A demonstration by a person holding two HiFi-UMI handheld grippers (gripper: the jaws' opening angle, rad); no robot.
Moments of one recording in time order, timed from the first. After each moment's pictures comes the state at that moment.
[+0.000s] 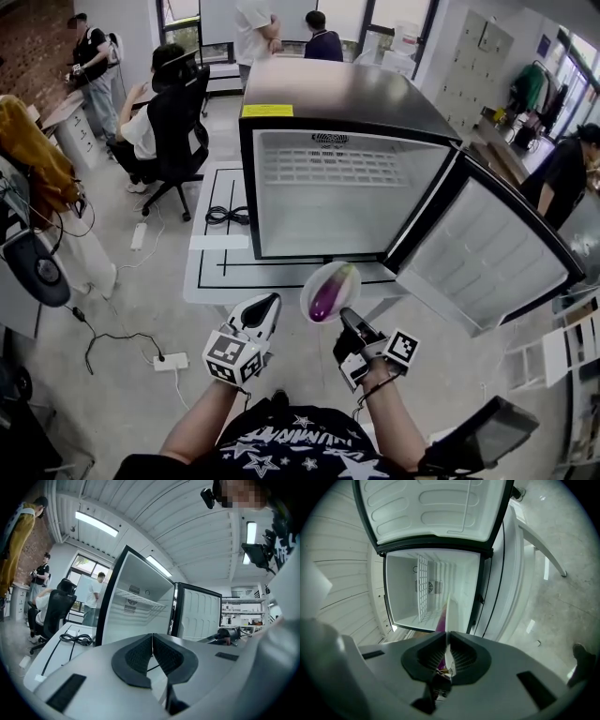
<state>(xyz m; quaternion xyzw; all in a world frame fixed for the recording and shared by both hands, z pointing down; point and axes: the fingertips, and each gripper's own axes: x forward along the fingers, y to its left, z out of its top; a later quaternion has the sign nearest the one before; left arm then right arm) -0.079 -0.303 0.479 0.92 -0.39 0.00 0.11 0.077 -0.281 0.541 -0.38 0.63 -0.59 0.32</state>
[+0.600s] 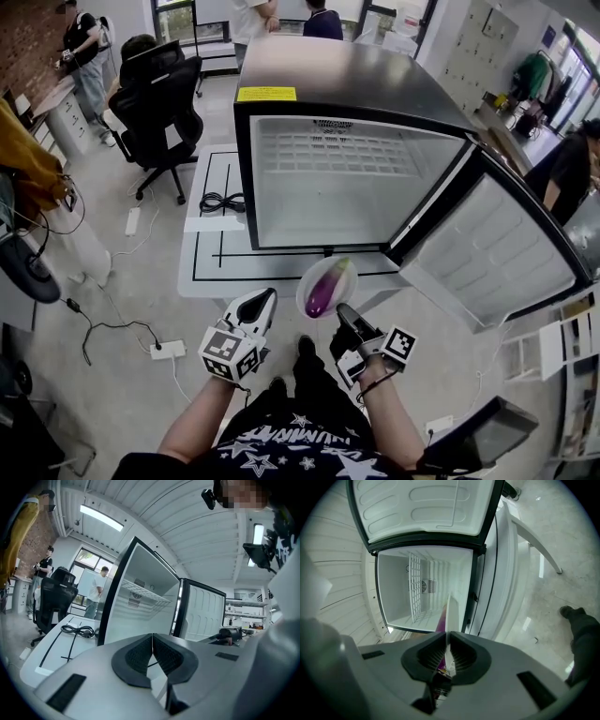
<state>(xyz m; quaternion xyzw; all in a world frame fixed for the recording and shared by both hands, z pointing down) -0.088 -0.321 0.500 0.91 -0.39 0.00 0.14 0.067 -0.292 0.558 -0.39 0.61 -0.61 0.31</state>
